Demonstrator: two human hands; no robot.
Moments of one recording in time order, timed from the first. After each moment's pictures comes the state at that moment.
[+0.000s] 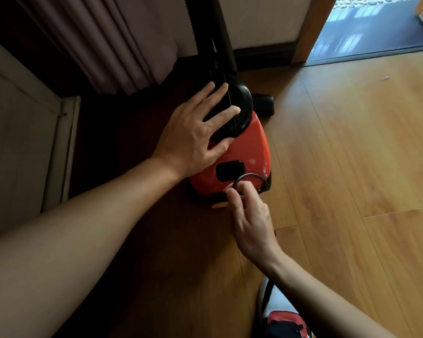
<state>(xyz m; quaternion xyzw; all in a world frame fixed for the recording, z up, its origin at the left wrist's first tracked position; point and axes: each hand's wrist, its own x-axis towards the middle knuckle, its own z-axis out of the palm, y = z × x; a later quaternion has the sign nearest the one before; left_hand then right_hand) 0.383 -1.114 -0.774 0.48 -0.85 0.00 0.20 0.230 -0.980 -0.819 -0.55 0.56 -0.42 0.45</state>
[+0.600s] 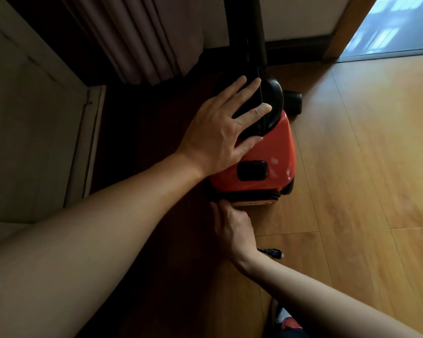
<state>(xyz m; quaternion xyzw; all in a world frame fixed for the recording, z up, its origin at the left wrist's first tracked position) 0.386 -1.115 -0.777 0.48 -0.86 0.01 0.17 0.284 -0.977 -0.906 -0.67 0.59 -0.28 0.35</state>
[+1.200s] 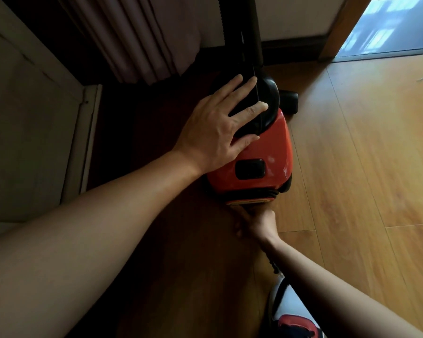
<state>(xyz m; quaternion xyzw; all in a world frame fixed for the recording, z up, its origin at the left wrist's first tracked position) 0.387 -1.116 -0.776 0.48 -0.86 0.01 0.17 0.223 -0.995 -0.917 -0.42 0.67 -0.22 0.57</state>
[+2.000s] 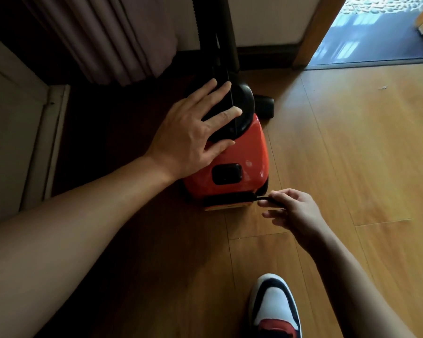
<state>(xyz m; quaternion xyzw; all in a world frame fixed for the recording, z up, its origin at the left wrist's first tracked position) 0.389 -1.118 -0.779 0.47 -0.86 0.00 0.19 0.131 -1.023 -0.842 -0.29 0.67 -0.30 0.61</state>
